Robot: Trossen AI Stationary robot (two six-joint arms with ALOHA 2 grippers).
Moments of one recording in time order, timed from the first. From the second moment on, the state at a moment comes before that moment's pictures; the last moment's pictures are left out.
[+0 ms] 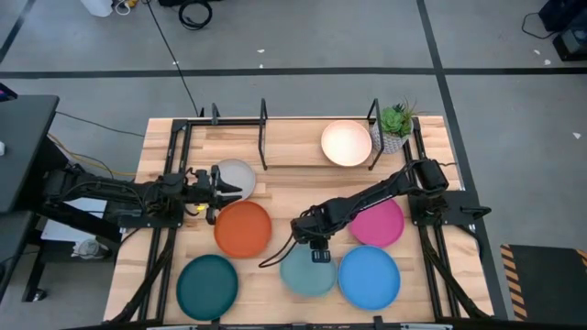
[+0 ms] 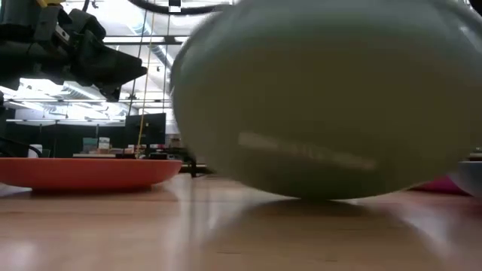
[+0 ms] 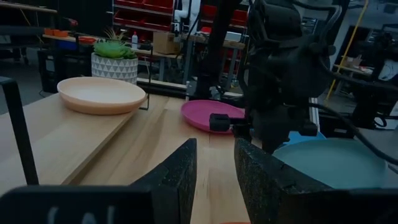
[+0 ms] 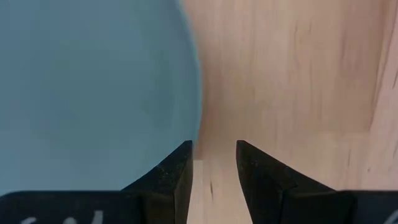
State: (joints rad) left arm 0.01 0.60 0.01 0.62 -0.05 -0.16; right arm 0.25 2.01 1.37 -0.70 -0.08 0.29
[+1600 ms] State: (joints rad) left arm -0.02 0.60 0.01 0.69 0.00 -0.12; right arm 0.22 2.01 1.44 -1.32 -0.13 0.81
